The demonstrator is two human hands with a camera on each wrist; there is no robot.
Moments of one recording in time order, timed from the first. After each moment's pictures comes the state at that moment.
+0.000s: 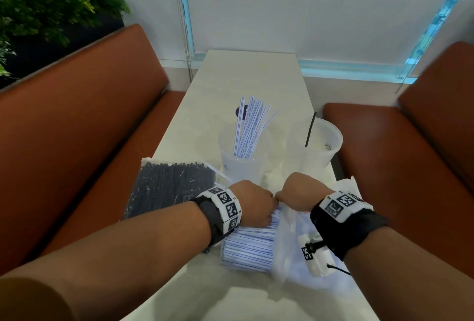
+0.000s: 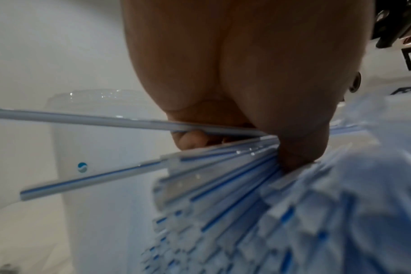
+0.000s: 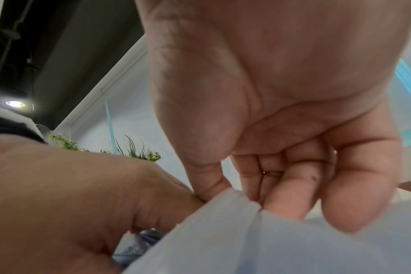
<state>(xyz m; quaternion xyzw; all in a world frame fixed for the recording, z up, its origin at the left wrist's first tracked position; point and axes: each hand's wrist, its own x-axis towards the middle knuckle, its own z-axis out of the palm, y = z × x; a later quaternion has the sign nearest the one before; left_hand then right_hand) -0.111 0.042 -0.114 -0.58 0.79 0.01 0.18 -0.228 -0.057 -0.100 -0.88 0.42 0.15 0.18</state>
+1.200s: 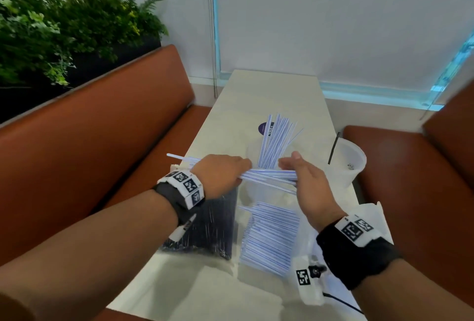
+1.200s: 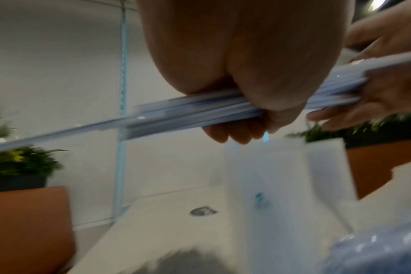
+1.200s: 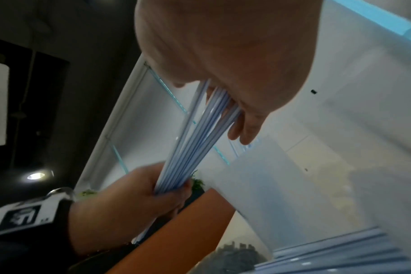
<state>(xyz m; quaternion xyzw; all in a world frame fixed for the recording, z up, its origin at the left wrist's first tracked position) 0.011 0.097 -0.064 -0.70 0.71 -0.04 -0.02 -0.203 -0.004 -0.068 -0.68 0.34 -0.36 0.54</state>
